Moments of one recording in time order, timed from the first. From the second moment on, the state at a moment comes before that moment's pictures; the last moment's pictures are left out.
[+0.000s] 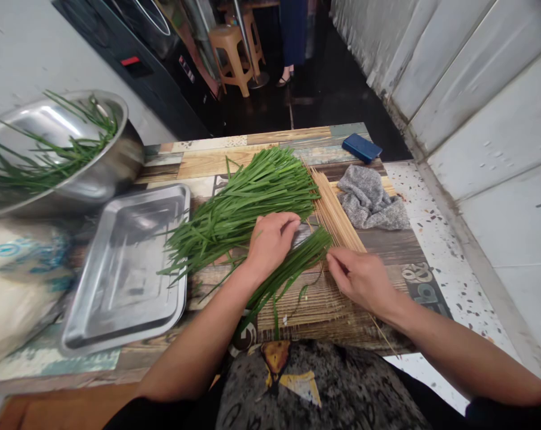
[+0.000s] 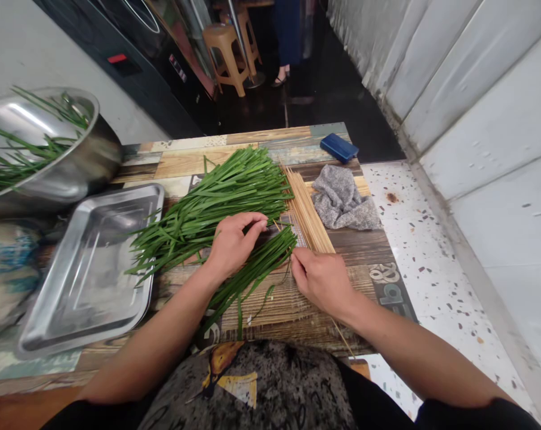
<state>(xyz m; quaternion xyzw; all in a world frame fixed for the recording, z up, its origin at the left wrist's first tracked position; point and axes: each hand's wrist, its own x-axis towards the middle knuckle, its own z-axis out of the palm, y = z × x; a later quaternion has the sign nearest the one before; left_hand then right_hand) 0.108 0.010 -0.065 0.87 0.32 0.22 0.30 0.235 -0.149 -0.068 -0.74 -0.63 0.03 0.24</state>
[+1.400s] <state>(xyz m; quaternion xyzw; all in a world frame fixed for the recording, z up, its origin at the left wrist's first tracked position) 0.100 0.028 -0.062 0.96 0.25 0.14 0.05 0.234 -0.147 -0.074 -0.77 -0.60 0.05 0.20</state>
